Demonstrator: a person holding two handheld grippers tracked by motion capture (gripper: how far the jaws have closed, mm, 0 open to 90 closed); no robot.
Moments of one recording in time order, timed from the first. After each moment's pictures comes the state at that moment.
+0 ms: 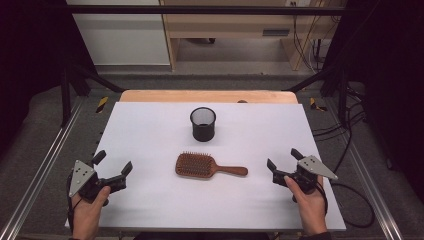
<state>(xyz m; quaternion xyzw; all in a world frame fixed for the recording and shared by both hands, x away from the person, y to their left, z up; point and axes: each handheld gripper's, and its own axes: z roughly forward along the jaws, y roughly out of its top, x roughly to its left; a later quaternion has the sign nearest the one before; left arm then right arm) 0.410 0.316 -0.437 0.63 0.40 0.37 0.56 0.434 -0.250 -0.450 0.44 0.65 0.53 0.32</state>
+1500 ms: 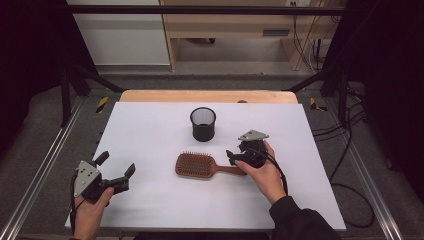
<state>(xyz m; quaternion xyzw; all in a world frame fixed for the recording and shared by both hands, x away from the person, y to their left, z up) 0.410 0.311 -0.440 0.64 0.39 0.37 0.54 0.516 -0.131 -0.439 0.42 0.79 0.37 0.23</state>
